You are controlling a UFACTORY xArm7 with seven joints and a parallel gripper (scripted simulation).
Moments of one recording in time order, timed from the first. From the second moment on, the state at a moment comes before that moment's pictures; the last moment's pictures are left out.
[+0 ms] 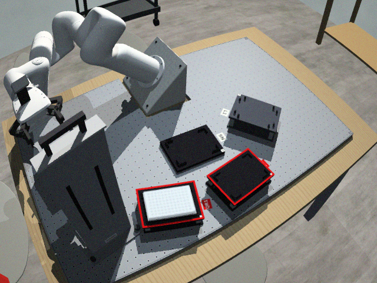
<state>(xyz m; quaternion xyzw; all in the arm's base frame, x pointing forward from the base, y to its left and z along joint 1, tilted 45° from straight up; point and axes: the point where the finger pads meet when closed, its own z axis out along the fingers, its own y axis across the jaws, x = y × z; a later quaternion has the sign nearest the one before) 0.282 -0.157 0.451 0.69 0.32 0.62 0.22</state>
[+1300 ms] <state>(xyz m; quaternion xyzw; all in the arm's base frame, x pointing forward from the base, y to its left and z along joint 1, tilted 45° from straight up) 0.259 -0.200 0.412 0.69 0.32 0.62 0.22</state>
